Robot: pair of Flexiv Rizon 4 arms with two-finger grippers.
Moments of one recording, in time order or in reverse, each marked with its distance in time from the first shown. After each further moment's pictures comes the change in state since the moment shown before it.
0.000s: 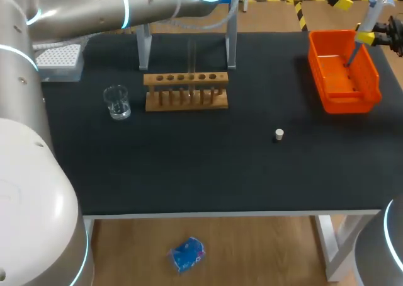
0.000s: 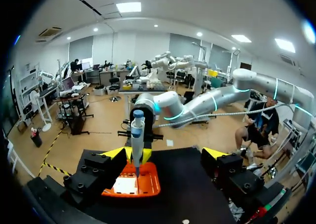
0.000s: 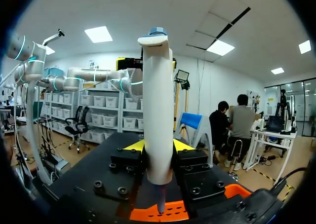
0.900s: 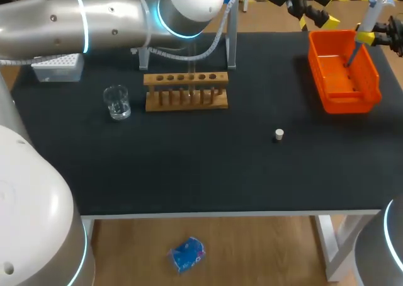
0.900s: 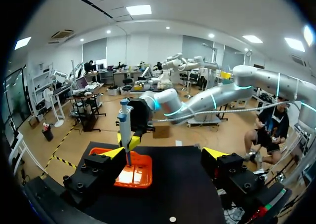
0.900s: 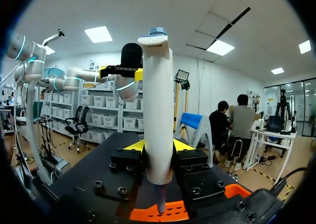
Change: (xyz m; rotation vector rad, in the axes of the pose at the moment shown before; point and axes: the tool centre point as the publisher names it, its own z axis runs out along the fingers) left arm 0.055 0.022 -0.019 0.023 -0.135 -0.023; right arm 0.000 0.000 0.000 0.000 0.000 0.000
